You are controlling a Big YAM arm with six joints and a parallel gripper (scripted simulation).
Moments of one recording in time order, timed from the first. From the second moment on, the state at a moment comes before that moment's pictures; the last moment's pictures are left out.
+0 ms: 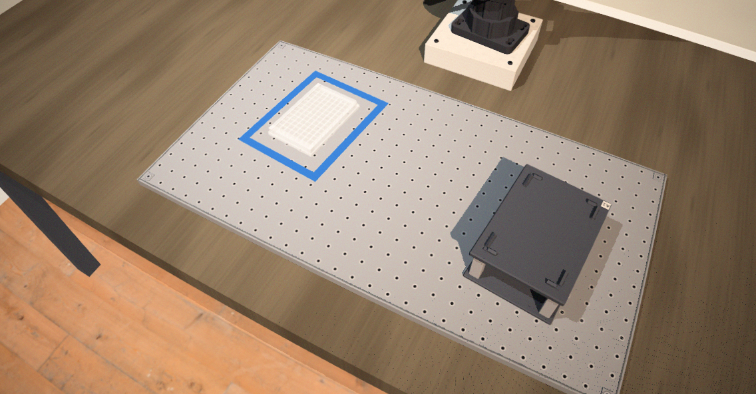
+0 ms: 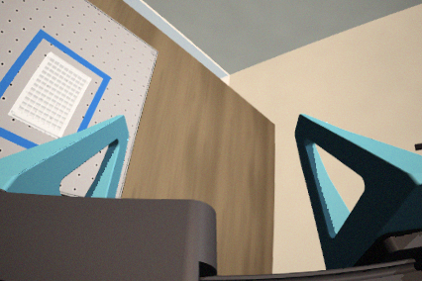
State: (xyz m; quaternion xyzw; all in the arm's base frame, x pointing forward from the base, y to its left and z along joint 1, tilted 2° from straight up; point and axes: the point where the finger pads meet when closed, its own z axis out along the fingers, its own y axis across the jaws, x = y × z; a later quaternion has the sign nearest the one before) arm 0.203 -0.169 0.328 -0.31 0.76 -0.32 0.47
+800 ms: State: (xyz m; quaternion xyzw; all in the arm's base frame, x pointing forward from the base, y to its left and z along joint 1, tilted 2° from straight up) arm 0.264 -0.187 0.235 -0.17 0.91 -0.08 0.36
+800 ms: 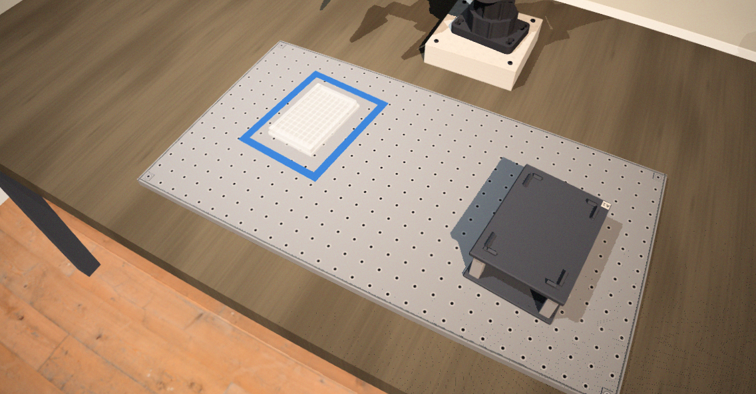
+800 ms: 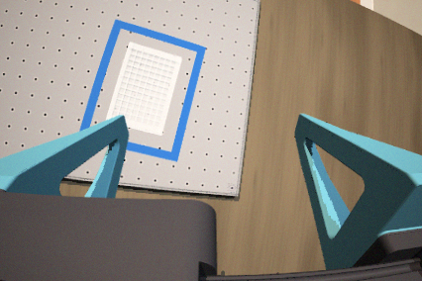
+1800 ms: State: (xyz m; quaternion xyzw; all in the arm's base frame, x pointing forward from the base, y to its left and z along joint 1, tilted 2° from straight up) arm 0.315 -0.158 0.126 -0.07 0.99 0.01 0.13
